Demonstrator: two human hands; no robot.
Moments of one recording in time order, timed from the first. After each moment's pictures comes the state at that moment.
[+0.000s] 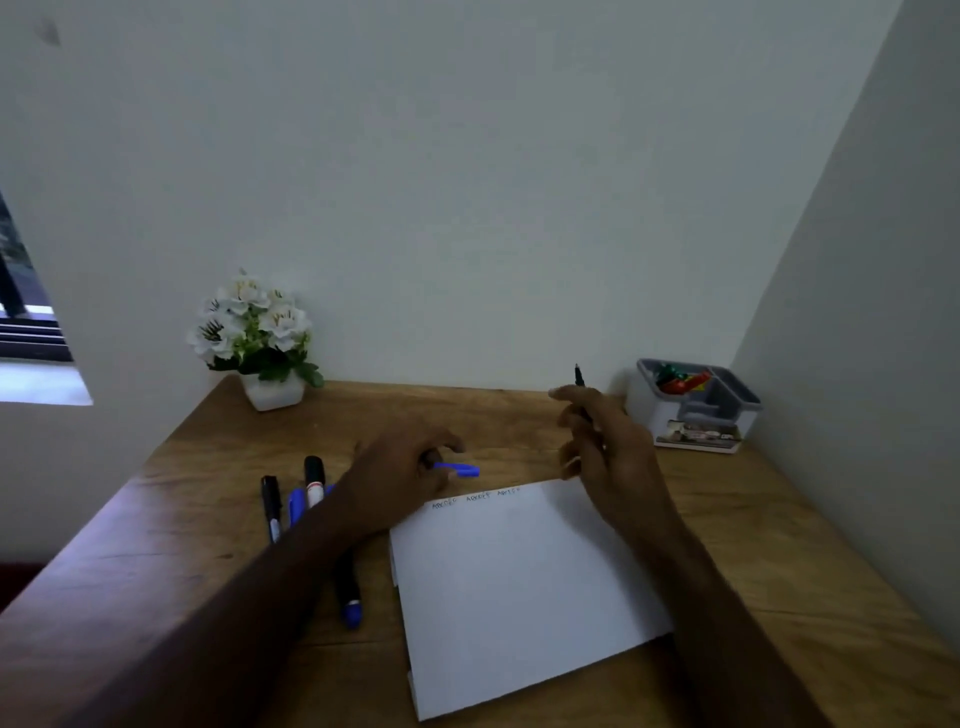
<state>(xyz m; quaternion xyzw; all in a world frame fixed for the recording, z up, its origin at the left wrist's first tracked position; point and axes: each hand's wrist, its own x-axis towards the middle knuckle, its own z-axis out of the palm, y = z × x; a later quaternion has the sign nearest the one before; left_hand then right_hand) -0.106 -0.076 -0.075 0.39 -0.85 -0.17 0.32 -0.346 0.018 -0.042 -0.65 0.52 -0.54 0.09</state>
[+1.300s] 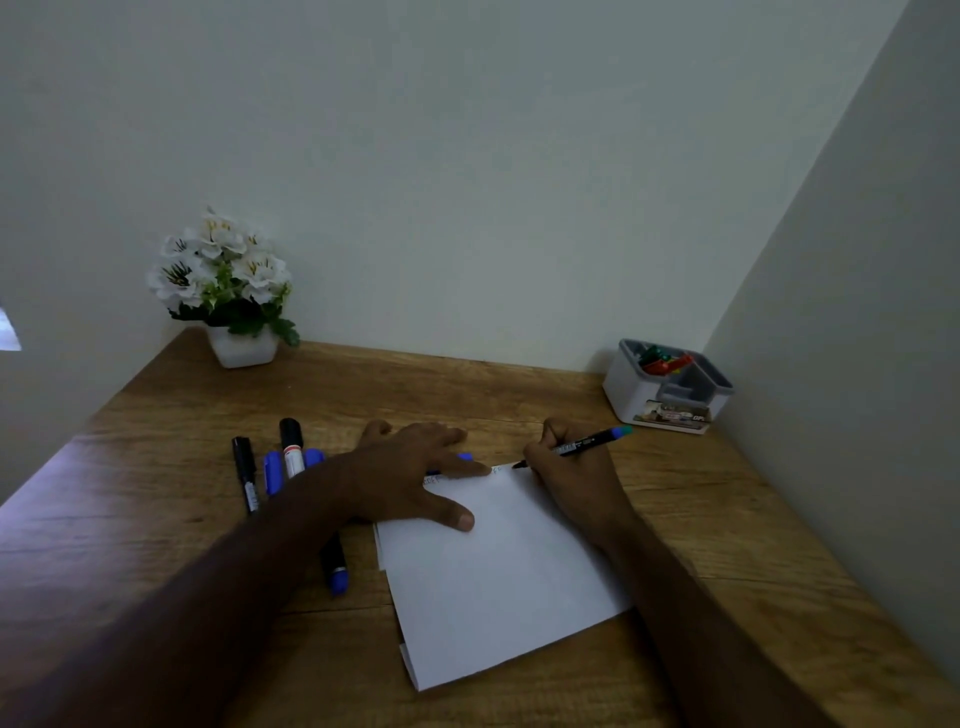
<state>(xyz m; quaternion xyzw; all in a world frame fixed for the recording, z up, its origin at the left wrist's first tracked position) -0.113 -0.057 -0.065 0.33 -0.93 -0.16 -0.03 -0.324 0.019 -0.068 -0.53 0.64 -0.51 0.23</state>
